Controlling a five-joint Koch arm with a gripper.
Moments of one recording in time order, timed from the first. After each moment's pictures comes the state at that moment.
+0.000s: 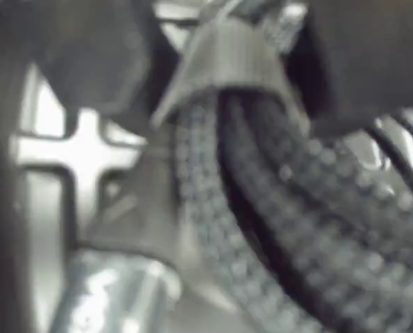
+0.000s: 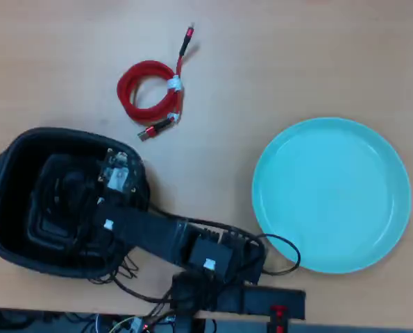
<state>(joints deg) 13.1 88.7 102.6 42.7 -0.7</state>
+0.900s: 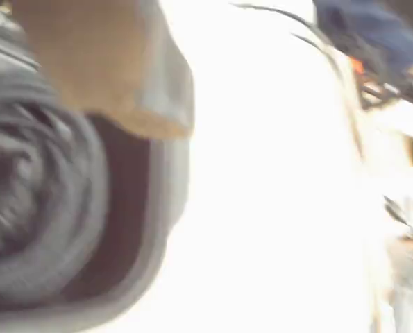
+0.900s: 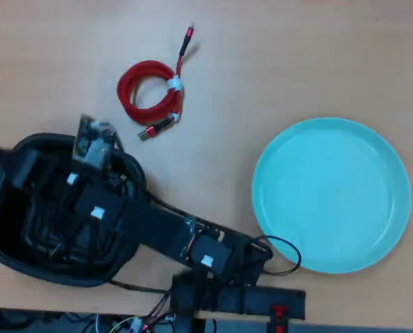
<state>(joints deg) 20.2 87.3 63.5 51.2 -0.7</state>
